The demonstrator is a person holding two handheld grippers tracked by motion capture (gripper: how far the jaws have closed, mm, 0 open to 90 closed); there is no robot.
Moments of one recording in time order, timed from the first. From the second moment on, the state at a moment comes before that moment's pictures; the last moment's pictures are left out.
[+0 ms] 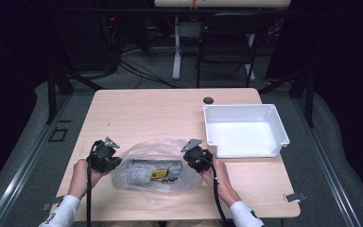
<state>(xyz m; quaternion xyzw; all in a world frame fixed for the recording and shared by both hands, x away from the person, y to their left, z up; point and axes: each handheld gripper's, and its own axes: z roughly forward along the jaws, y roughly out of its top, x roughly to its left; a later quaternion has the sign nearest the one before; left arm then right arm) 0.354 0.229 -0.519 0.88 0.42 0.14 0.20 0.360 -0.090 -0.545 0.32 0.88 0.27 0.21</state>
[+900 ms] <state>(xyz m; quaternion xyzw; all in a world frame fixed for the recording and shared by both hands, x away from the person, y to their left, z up) 0.363 0.229 -0.542 0.90 0.41 0.14 0.09 0.357 -0.093 -0.543 0.31 0.90 0.21 0.21</state>
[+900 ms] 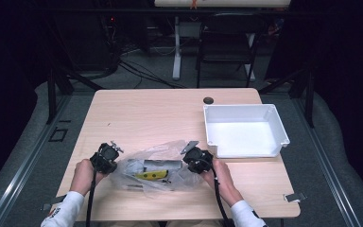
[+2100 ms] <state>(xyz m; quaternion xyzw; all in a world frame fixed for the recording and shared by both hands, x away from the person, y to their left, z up) 0.365 0.261 -0.546 0.88 0.44 0.13 0.07 0.322 -0.107 -0.542 0.30 0.93 0.19 0.11</state>
